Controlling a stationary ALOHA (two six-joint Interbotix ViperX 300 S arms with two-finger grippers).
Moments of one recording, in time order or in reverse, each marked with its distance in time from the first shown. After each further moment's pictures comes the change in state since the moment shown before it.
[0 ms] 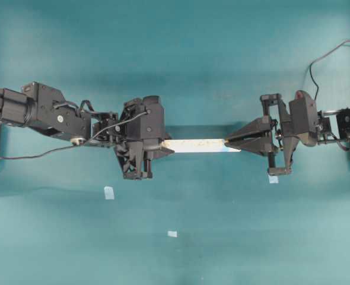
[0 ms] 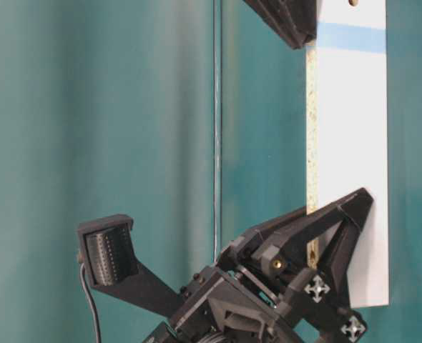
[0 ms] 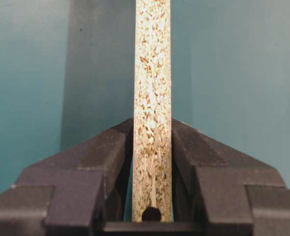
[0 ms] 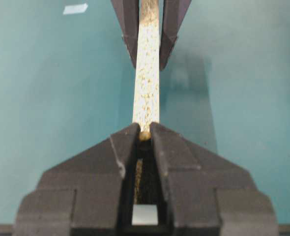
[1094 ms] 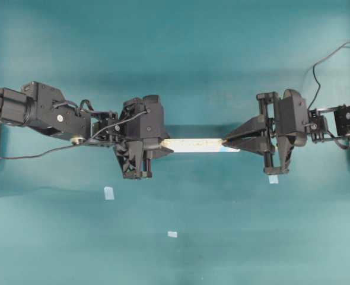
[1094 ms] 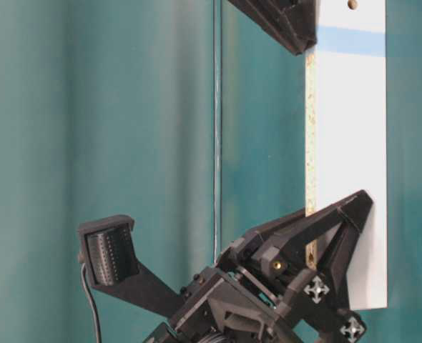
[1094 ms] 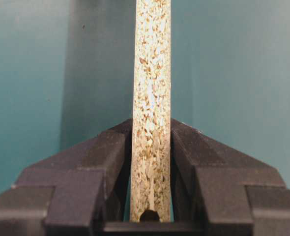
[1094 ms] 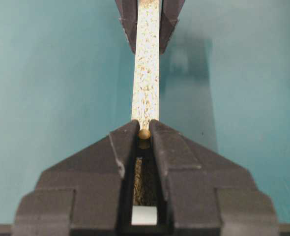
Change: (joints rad) left arm 0.003 -0.002 0.002 0.000 0.003 0.000; right arm 0.008 -0.106 -0.046 -0.005 0.308 0.012
